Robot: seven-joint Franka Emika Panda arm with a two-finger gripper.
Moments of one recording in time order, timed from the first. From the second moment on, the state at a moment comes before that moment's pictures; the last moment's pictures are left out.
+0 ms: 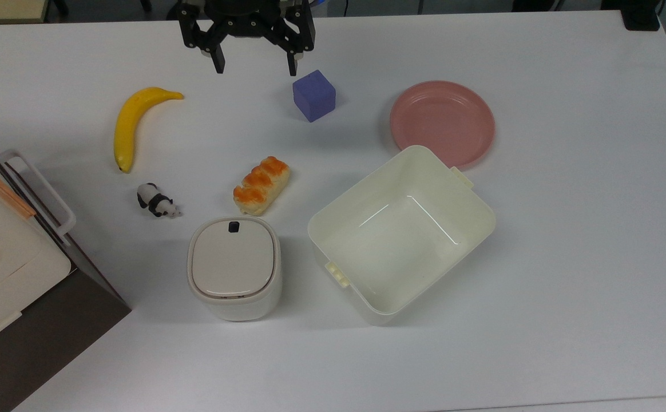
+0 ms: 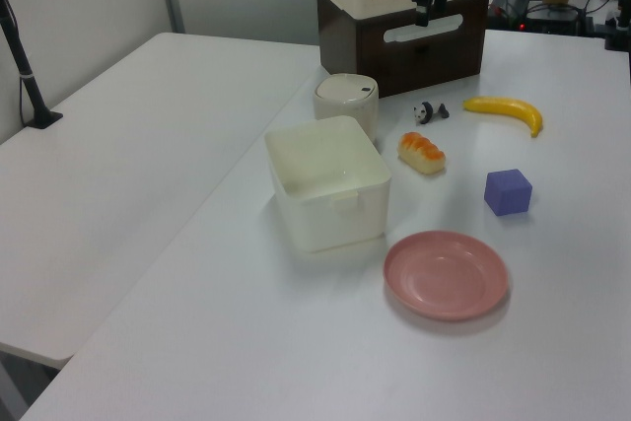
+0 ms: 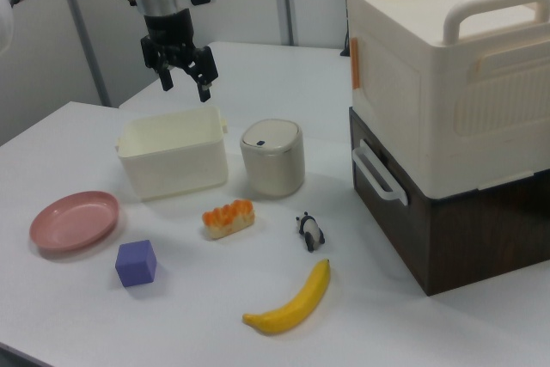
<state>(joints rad) -0.14 0.19 0.14 -1.37 0.02 1.64 0.07</state>
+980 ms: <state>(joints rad) -0.13 0.17 0.13 -1.37 0.02 1.65 0.06</state>
